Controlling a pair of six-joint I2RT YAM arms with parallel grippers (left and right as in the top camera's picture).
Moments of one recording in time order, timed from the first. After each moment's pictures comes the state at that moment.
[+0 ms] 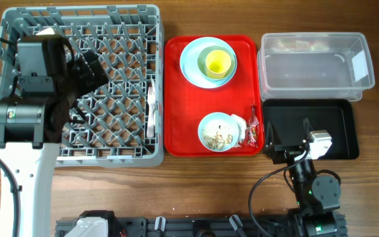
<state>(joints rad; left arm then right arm) -0.04 1.26 1.49 -1.05 -0.17 -0.42 0.15 0.04 0.01 0.00 0.02 0.19</state>
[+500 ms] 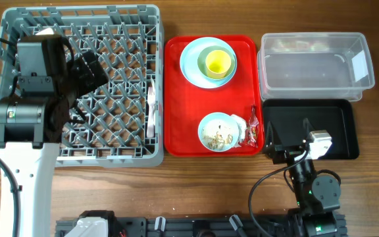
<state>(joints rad) -0.04 1.26 1.49 -1.05 -0.18 -0.42 0.15 0.04 0.01 0.00 0.02 0.19</state>
